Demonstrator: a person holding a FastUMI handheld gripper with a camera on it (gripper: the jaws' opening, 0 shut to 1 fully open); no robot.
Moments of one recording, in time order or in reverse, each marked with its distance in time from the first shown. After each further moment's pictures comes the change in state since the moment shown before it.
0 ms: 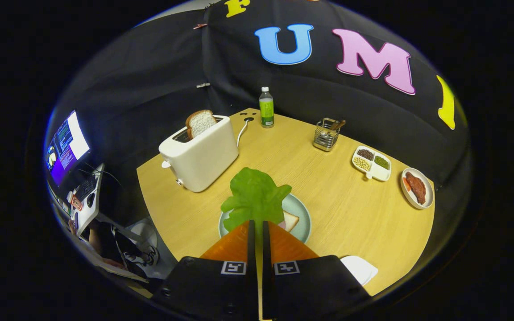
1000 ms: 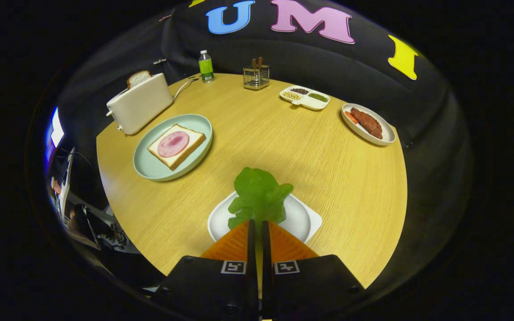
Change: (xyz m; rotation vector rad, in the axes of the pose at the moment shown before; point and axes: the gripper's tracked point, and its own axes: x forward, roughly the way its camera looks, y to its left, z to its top) arm -0.077 -0.176 -0.158 0.079 0.140 -0.191
